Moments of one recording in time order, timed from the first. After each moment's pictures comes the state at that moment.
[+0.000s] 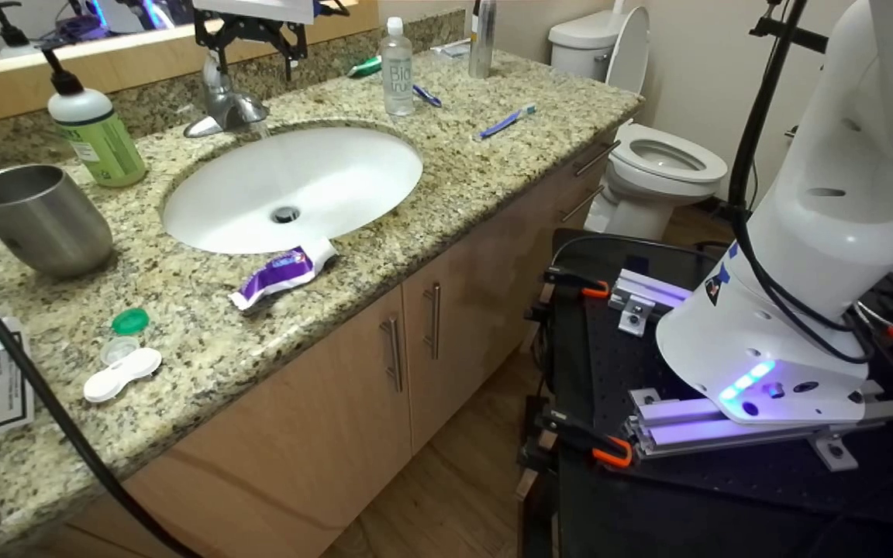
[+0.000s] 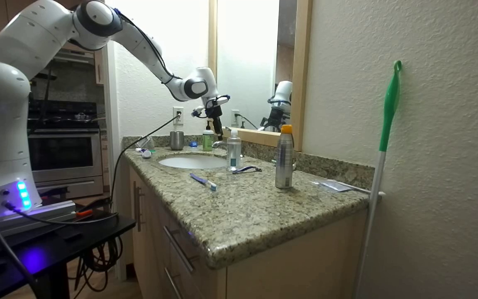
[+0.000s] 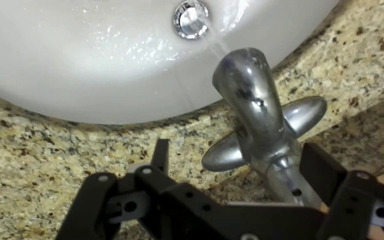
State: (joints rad) arm -0.15 0.59 -0.26 -1.63 0.14 2.54 0.64
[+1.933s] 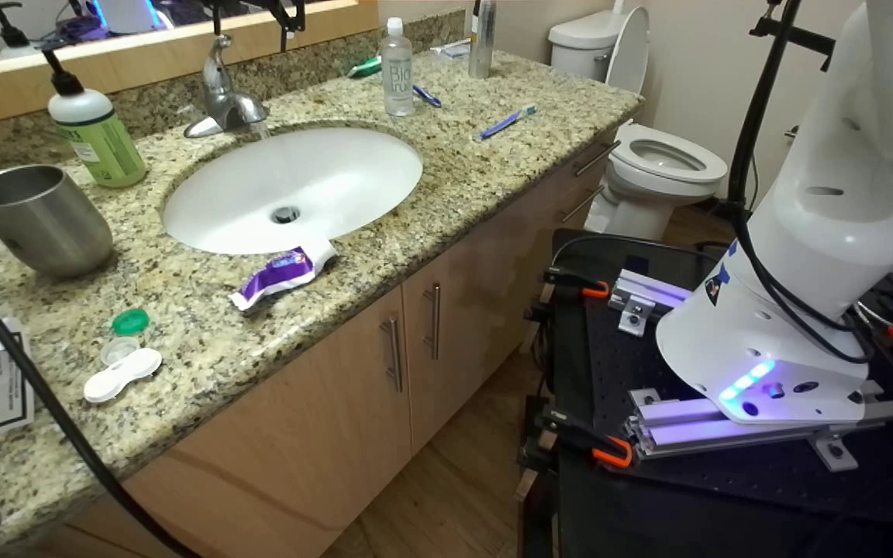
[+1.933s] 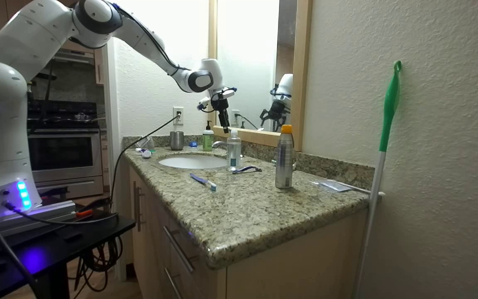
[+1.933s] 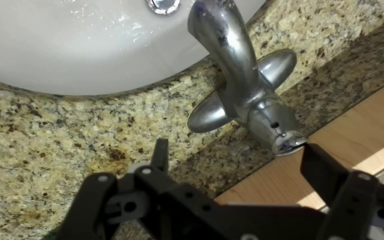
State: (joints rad) arm -0.22 0.58 -0.25 -1.57 0.26 2.52 0.58
